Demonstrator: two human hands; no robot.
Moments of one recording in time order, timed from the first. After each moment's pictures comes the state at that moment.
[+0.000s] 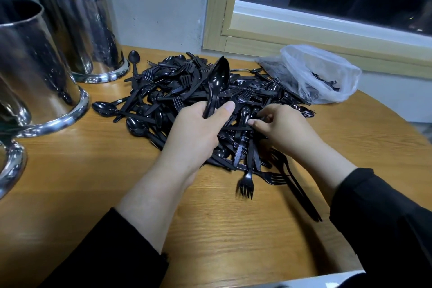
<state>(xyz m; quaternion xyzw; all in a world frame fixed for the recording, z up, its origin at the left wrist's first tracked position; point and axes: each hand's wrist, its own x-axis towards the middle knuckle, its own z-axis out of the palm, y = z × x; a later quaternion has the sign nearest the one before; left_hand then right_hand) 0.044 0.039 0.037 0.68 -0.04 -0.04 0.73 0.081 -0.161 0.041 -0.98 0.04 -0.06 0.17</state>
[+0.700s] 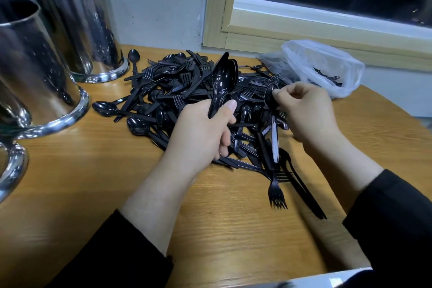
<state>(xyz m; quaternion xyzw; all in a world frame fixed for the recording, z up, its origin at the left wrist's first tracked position) 0.042 0.039 0.038 0.73 -0.07 -0.02 0.68 0.074 -0.163 0.060 -0.87 0.10 -0.20 0.45</state>
